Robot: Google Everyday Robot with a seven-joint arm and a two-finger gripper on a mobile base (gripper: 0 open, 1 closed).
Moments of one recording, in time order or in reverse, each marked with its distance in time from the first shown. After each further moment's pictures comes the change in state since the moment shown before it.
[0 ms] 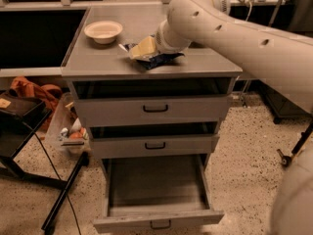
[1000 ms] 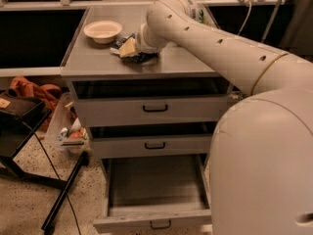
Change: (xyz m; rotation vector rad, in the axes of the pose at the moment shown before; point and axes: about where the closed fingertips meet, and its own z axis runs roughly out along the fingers) arm -0.028 0.044 0.088 -0.116 0.007 0.044
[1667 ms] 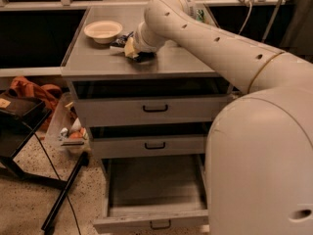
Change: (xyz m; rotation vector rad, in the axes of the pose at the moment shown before) arm -0.003 0.005 0.001 -0.003 0.014 -0.004
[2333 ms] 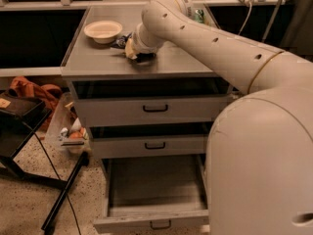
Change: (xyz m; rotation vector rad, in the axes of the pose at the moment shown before) arm 0.003 0.002 -0.001 0.009 0.001 0.000
